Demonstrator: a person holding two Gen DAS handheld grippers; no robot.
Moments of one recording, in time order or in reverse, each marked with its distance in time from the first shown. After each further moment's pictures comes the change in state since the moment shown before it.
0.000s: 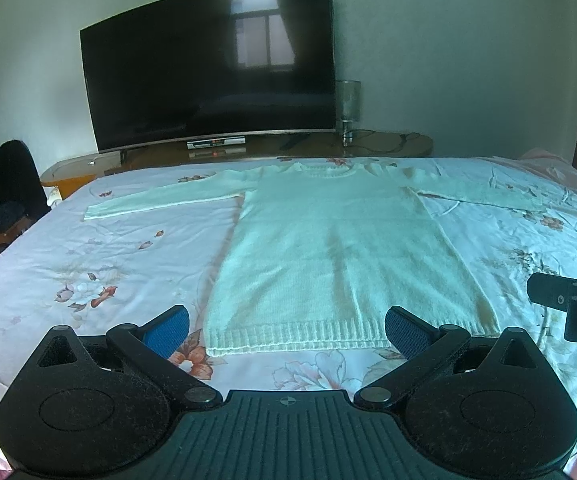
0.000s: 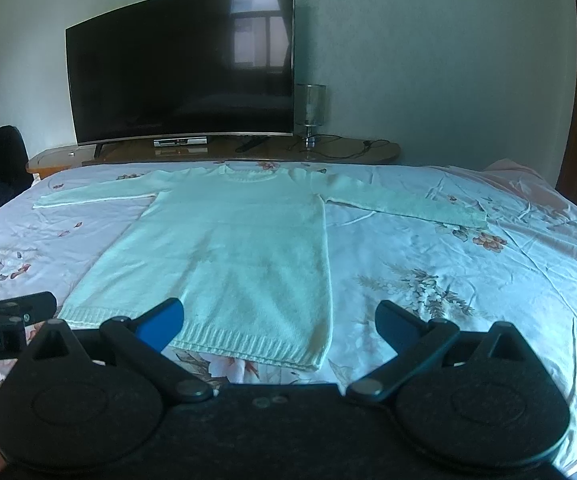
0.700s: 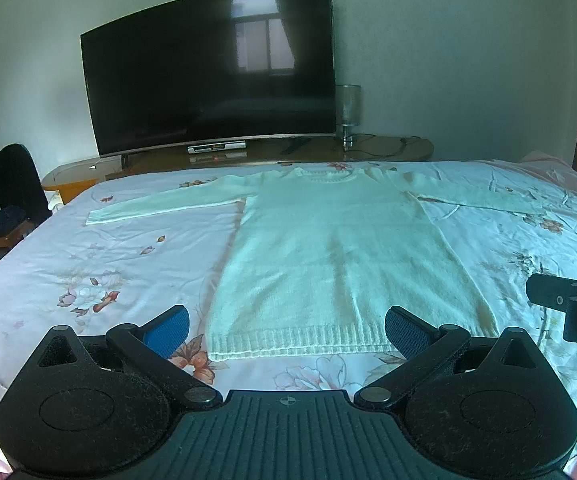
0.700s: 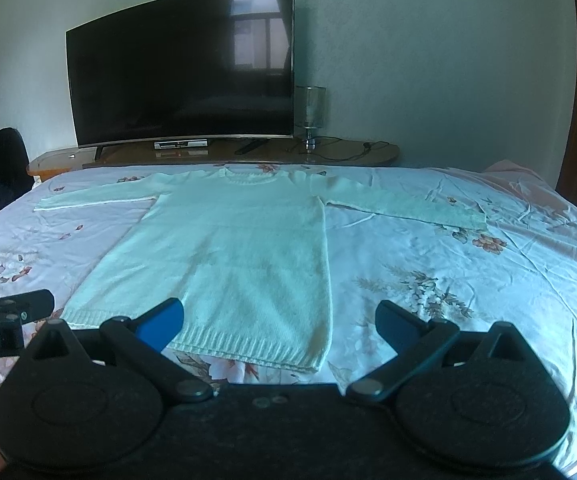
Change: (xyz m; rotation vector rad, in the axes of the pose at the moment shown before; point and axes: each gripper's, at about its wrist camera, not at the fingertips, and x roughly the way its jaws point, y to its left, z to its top) left arm -0.005 0.004 0.002 0.000 -0.012 -0.002; right arm -0.002 -0.001 0.003 0.004 -0.004 0.003
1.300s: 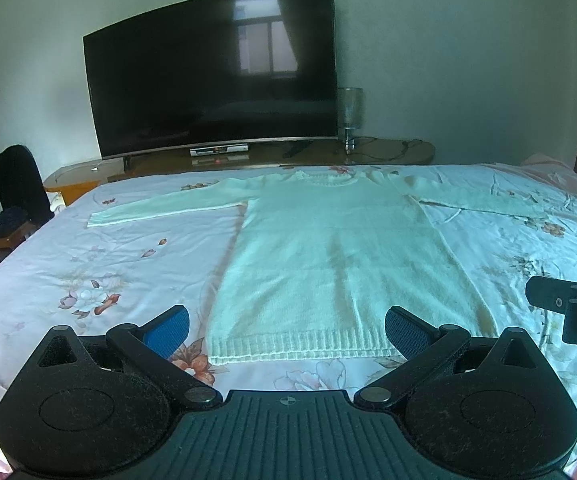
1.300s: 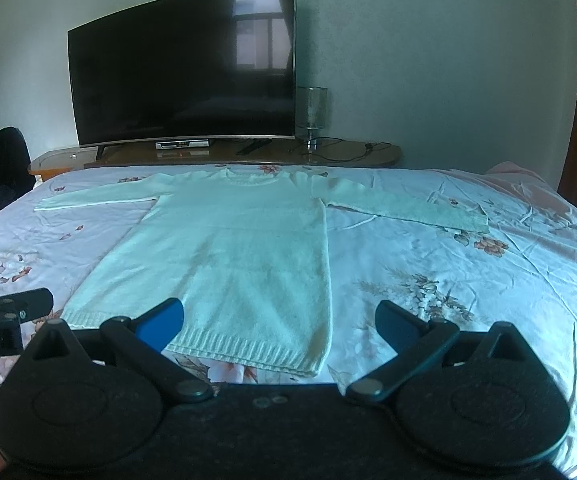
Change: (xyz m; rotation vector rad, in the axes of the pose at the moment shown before) left arm 0.000 0.000 0.002 -0.003 -0.007 0.007; right arm 0.002 -0.001 0.003 -0.004 -0.002 0.003
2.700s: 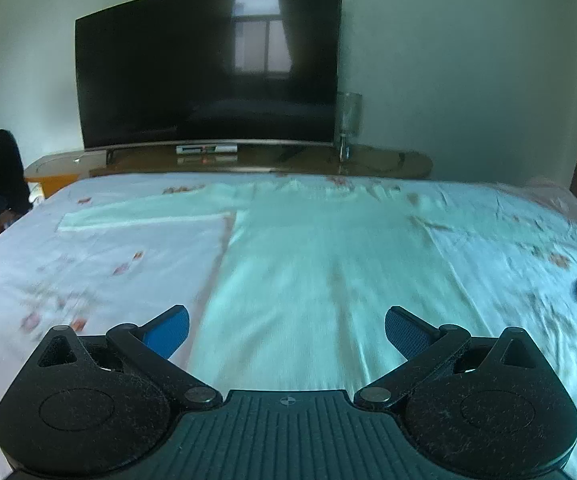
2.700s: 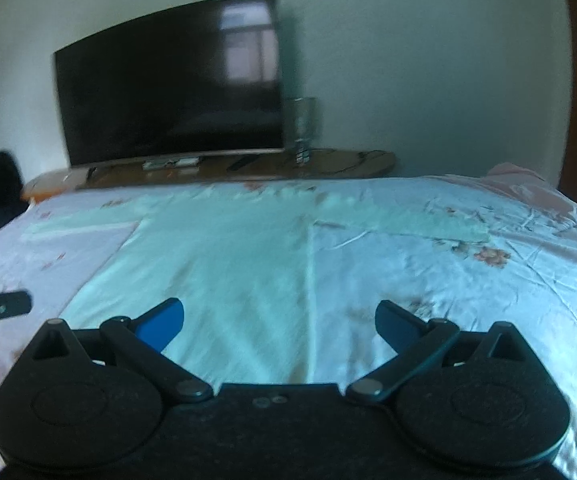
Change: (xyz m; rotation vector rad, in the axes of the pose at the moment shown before) left arm 0.082 0.017 0.039 -0.054 -0.011 -0.063; right arm 0.041 -0.045 0.021 0.068 -0.048 0.000
